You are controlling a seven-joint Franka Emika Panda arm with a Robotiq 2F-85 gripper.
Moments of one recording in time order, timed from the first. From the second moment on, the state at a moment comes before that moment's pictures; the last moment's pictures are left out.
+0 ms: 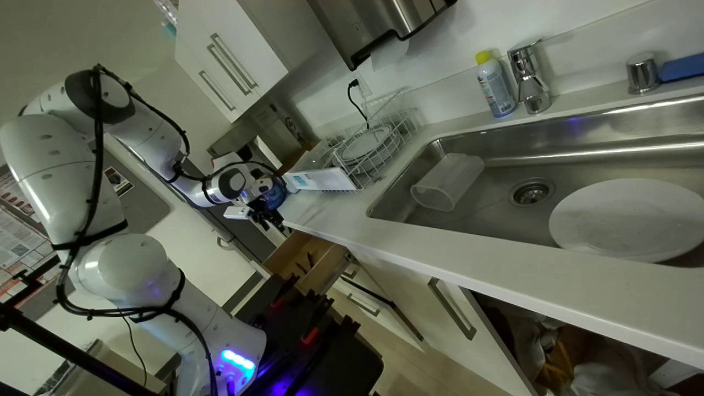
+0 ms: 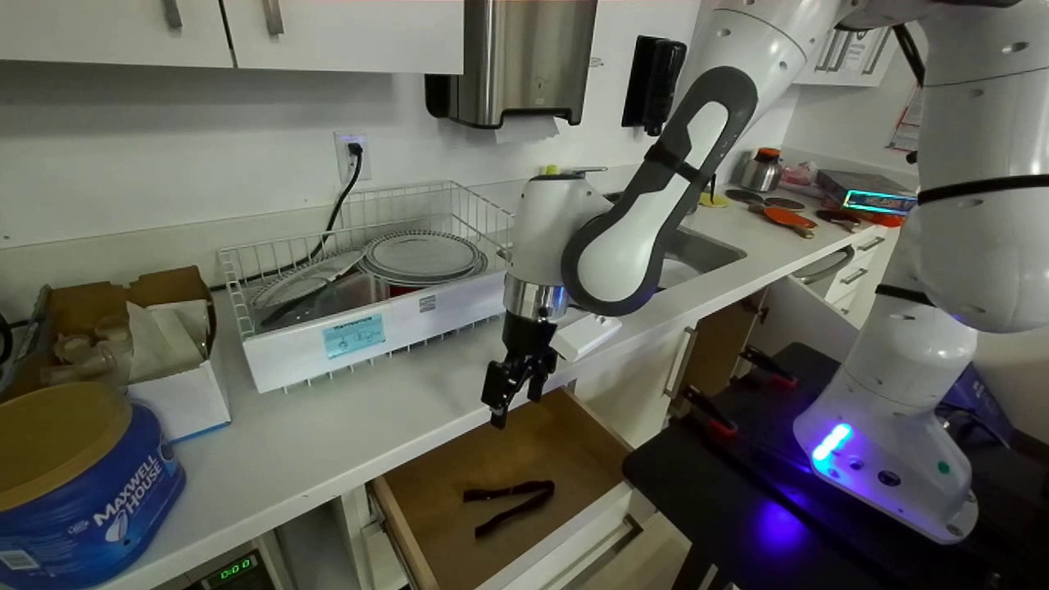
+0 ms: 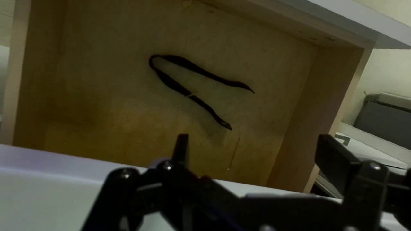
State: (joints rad) arm 0.41 0.34 0.42 -2.41 0.18 2.79 0.34
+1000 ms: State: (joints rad) arm 1.01 0.54 -0.08 -2.43 -0.04 3.12 0.60
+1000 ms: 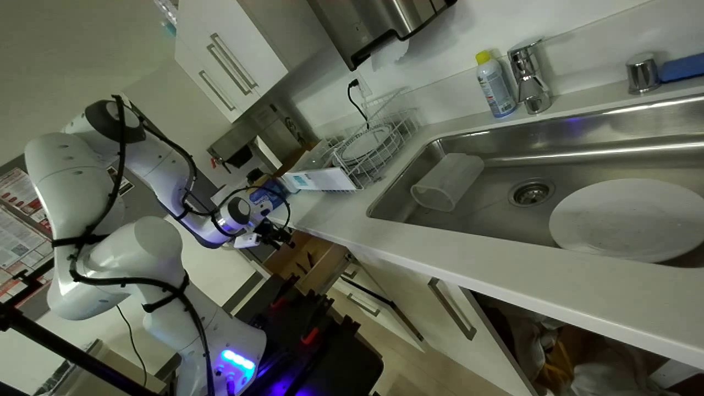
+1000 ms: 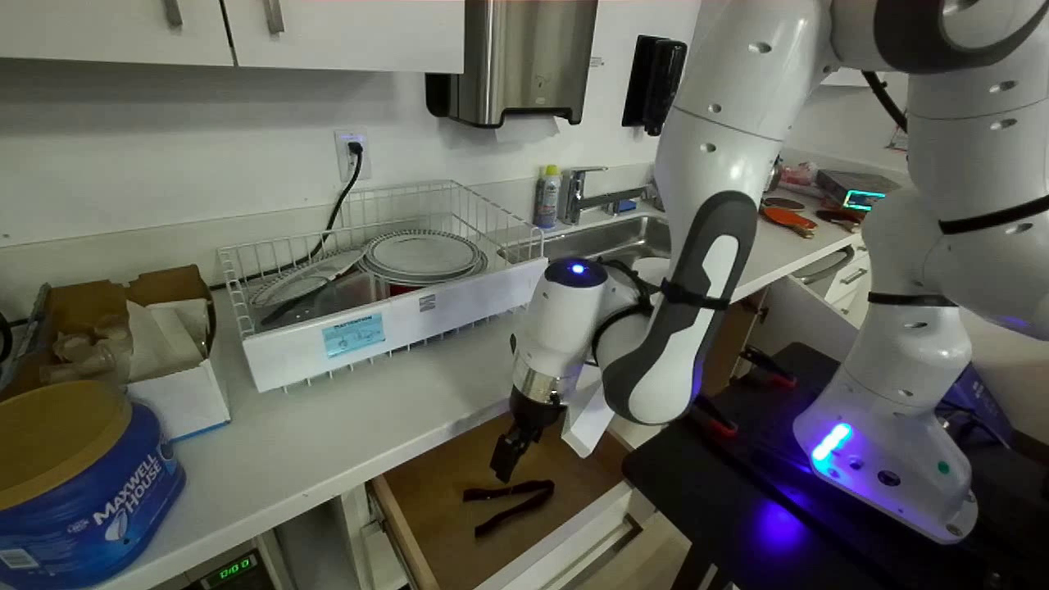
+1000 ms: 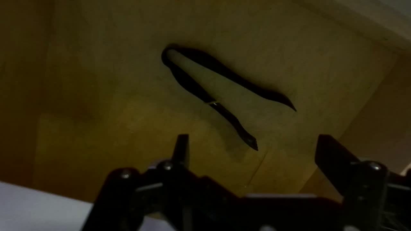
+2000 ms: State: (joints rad) arm 1.08 0.80 -0.10 -2.25 0.19 3.18 0.53
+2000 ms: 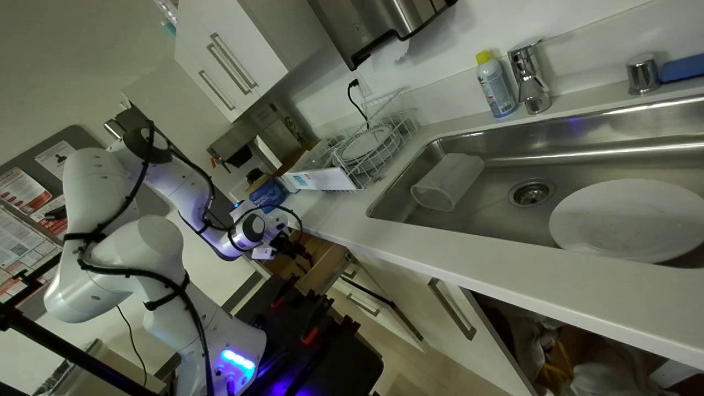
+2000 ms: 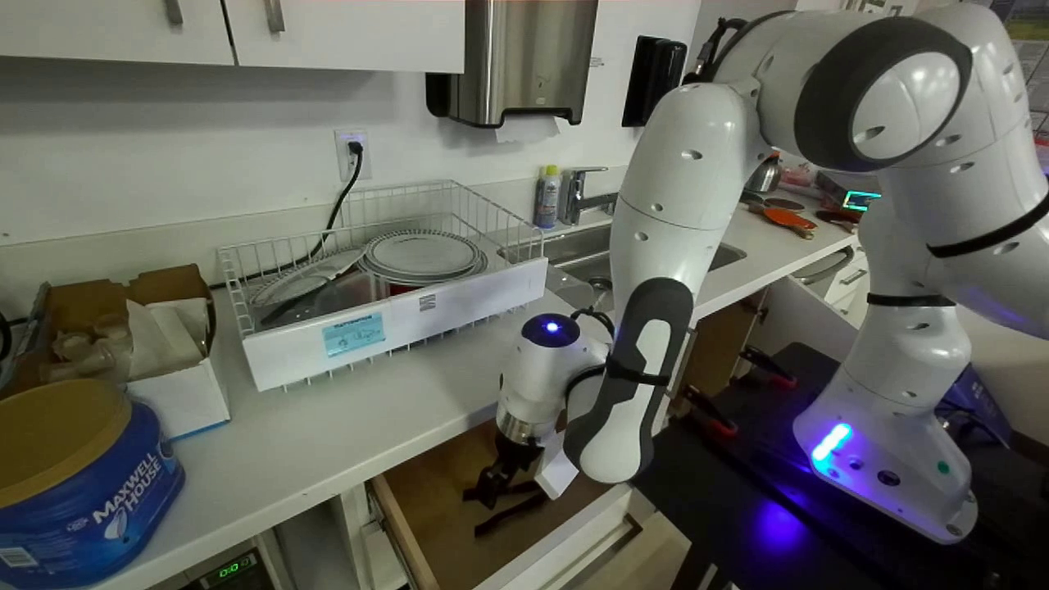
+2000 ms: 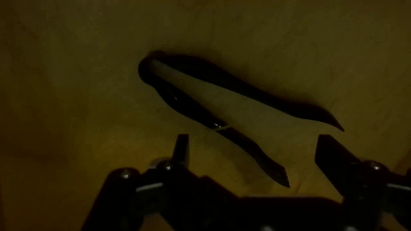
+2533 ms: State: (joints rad) arm 1.09 0.89 -0.14 -2.18 0.22 3.18 0.53
